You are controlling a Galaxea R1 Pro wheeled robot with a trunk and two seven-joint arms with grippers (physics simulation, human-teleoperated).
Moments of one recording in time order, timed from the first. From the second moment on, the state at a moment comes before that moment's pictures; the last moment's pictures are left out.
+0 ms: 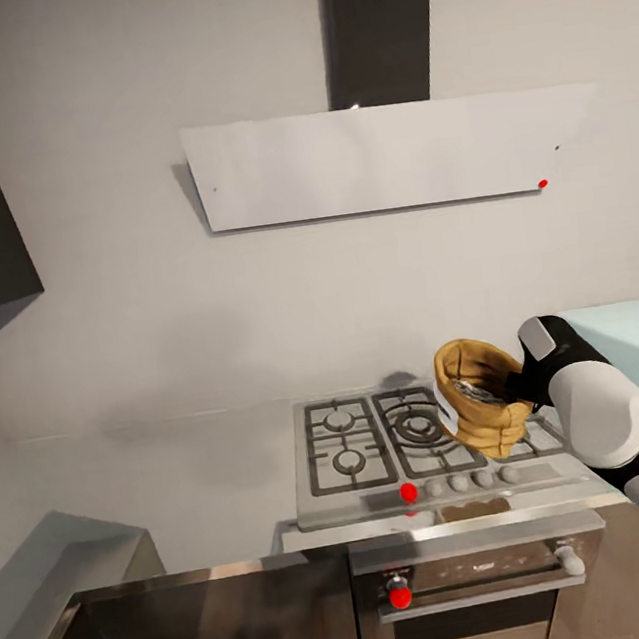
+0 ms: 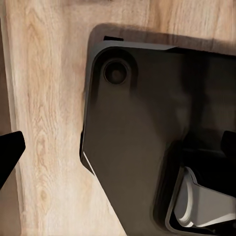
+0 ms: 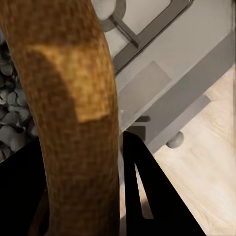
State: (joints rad) left arm 0.01 -0.01 0.14 -0.11 0.00 0.00 0.01; right arm -1.27 -0.12 -0.72 -0.39 0.00 1.03 -0.68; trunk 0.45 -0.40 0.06
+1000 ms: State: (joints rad) left arm 0.01 -0.01 0.14 -0.11 0.00 0.00 0.01; right arm -1.27 -0.11 -0.72 -0.33 0.00 1.03 -0.67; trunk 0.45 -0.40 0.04
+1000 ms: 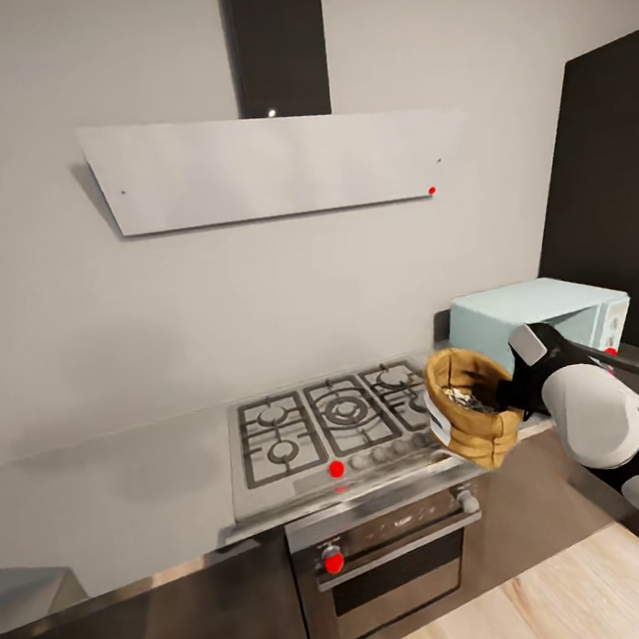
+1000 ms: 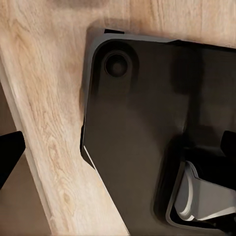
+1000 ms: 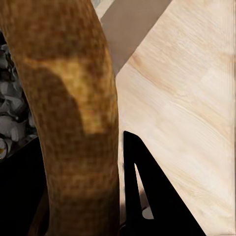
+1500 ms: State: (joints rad) left arm 0.01 -0.01 0.14 -0.11 0.00 0.00 0.01; right arm -1.27 -0.10 -0.72 -0.33 0.00 1.03 -0.67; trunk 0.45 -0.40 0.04
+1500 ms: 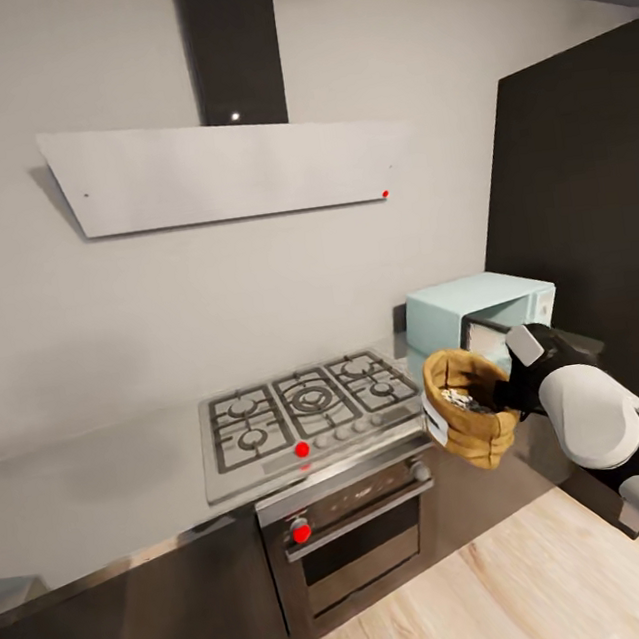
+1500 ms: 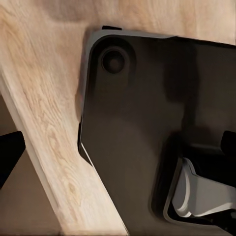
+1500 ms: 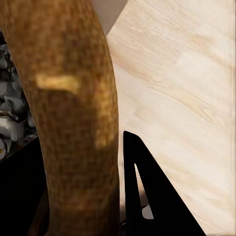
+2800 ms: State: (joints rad) left arm 0.01 -0.01 0.14 -0.11 0.00 0.00 0.01; right arm -1.27 -0.09 -0.72 -0.33 0.00 1.03 -0.67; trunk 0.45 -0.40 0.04
